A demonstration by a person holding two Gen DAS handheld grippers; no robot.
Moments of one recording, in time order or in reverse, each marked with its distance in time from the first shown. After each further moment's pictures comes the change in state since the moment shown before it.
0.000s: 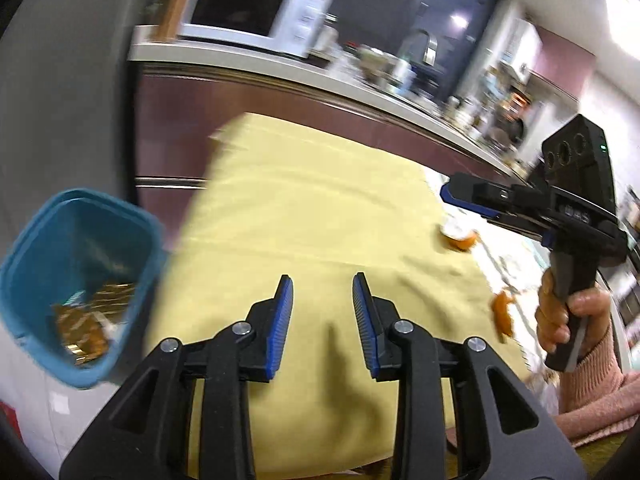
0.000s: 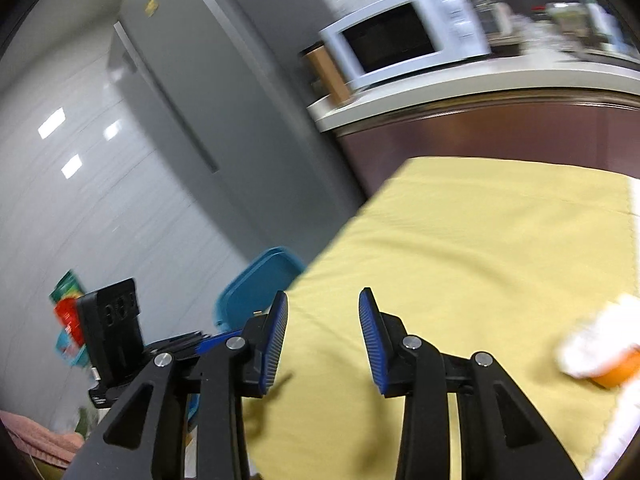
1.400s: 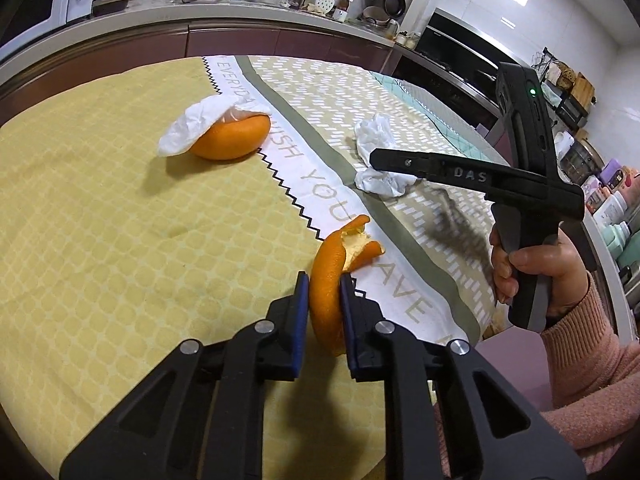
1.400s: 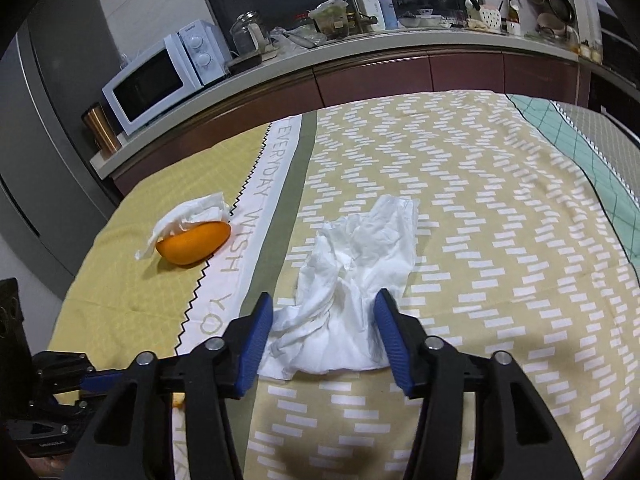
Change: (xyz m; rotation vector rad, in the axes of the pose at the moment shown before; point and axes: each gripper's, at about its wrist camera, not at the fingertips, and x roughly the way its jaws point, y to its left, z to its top) left arm 0.146 -0.220 -0.043 0.362 0.334 -0.296; right arm -0.137 -0.159 -0.112 0.264 -0.081 -0.626
